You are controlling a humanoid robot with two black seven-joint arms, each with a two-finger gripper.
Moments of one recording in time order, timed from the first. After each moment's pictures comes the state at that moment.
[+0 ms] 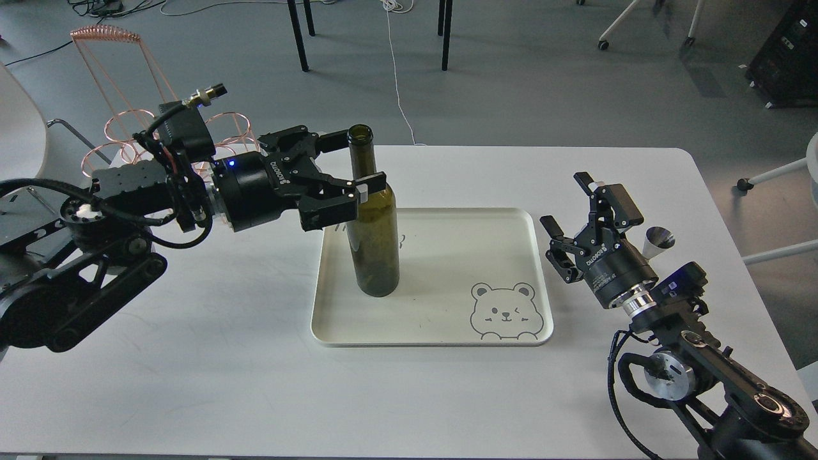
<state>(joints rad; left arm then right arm) -0.70 0.56 -0.76 -1.42 1.99 -0.12 -0.49 0.21 -0.29 0.99 1.20 -0.66 0.18 0.42</state>
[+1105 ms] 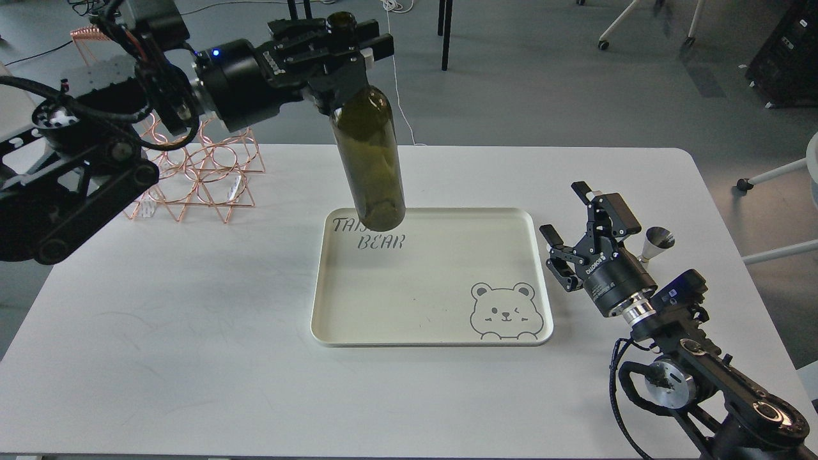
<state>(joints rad) -1.00 0.63 -0.75 -1.36 1.78 -0.12 -0.49 0.18 -0.28 0.99 1.20 -0.69 0.18 0.42</state>
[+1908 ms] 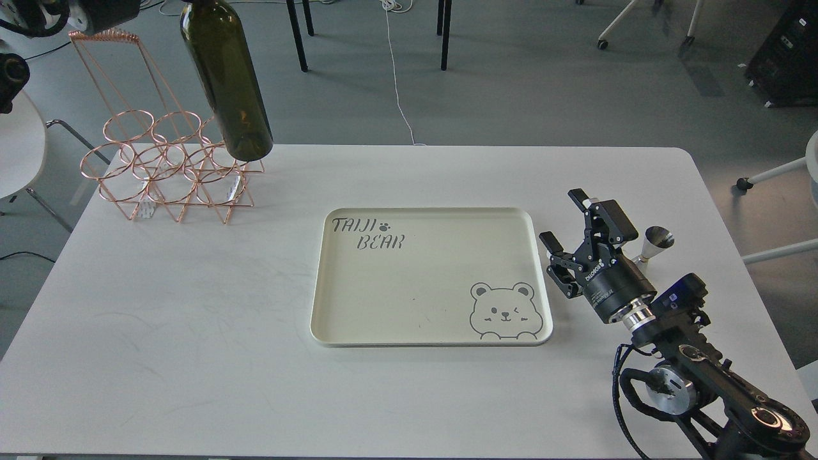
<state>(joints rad) -1.20 0.72 -0.59 -0.90 1.76 -0.15 -0.49 0.17 -0.28 0.99 1.20 -0.73 0.18 0.42</state>
